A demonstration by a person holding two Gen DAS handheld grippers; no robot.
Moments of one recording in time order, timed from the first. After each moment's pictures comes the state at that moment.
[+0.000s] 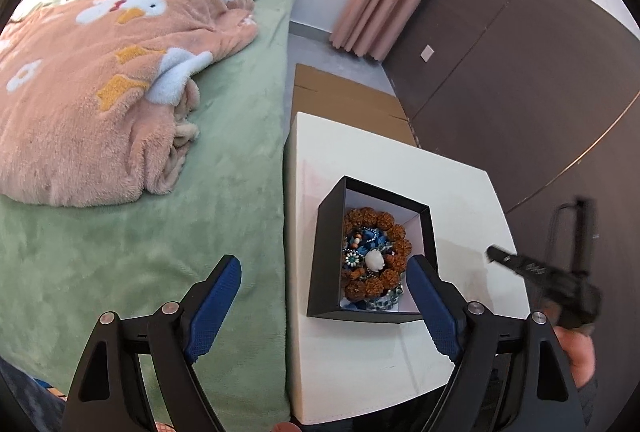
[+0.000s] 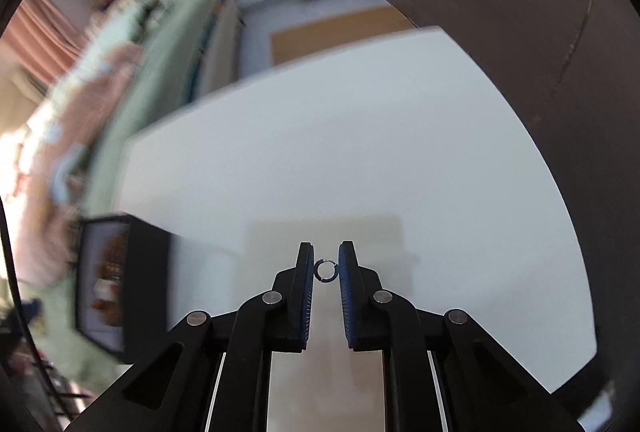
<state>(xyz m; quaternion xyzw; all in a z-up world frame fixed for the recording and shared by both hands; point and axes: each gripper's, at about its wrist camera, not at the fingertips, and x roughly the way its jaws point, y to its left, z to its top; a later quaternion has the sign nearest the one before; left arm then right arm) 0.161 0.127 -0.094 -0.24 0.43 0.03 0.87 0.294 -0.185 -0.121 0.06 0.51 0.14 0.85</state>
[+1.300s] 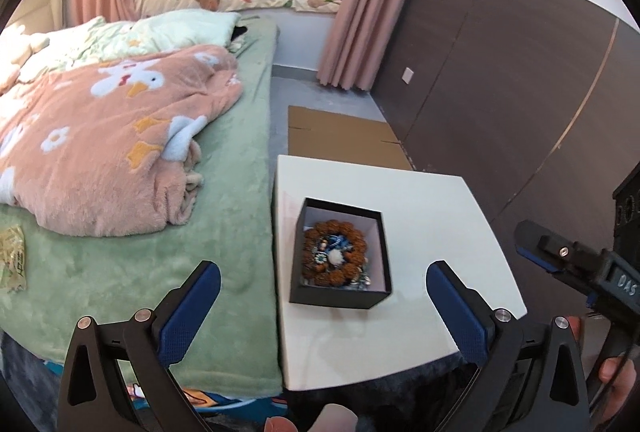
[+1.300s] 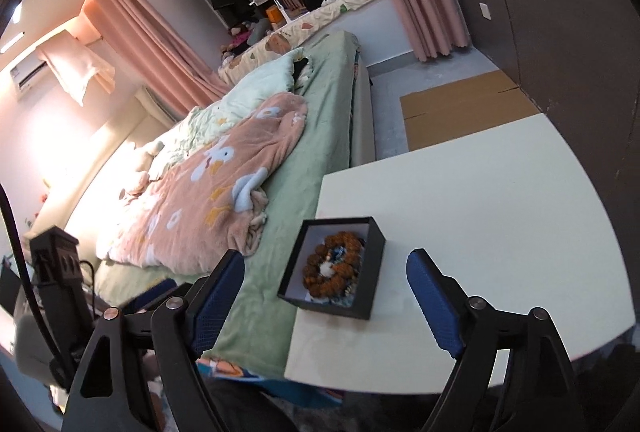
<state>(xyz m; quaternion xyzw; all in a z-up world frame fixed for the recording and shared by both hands) 0.105 0.077 -0.023 -0.16 0.37 0.04 0.91 0.186 -0.152 -0.023 0.12 0.40 0.32 0.85</state>
